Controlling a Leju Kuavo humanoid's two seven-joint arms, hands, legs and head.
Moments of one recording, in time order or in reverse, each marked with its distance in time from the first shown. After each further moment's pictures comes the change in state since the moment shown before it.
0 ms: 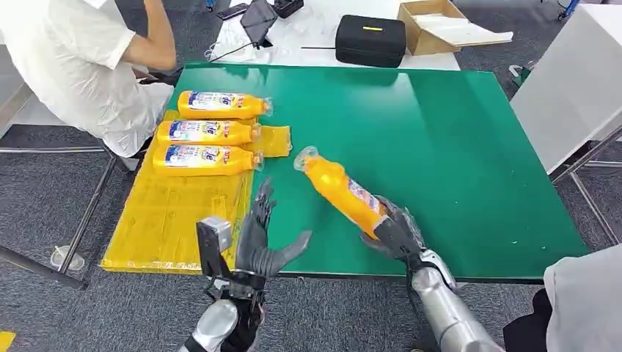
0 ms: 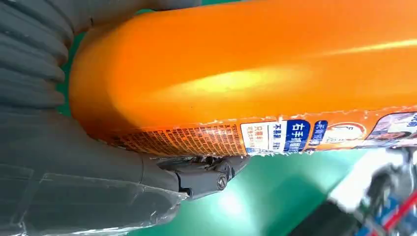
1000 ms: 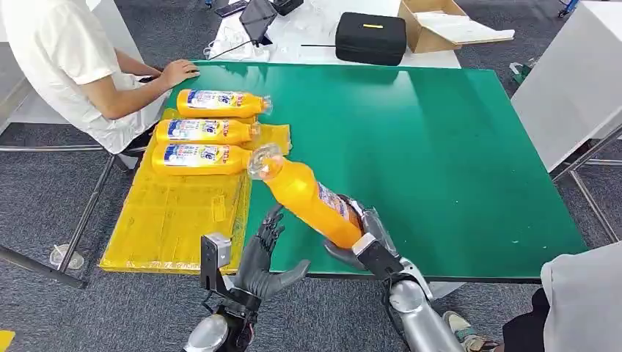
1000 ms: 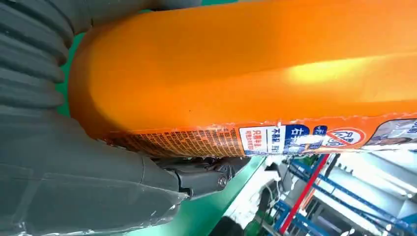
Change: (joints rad) left arm 0.022 0.038 0.020 0.071 0.022 -0.187 0.020; right arm 0.153 0.075 0.159 -0.404 -0.111 0.129 -0.020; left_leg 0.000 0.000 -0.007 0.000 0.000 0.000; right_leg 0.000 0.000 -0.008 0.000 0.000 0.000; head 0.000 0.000
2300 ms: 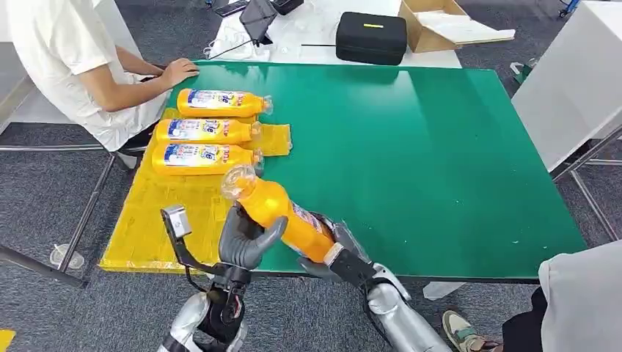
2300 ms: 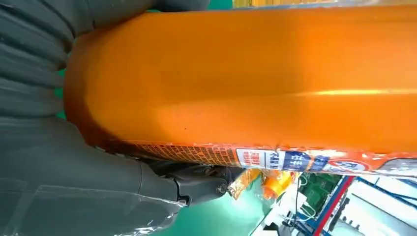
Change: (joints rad) left arm -0.046 -0.030 0.062 -0.156 0.298 -0.016 0.078; right arm -0.078 0.024 0.159 0.203 -0.015 0.014 -0.034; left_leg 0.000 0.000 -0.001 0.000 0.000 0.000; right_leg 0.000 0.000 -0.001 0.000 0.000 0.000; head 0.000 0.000
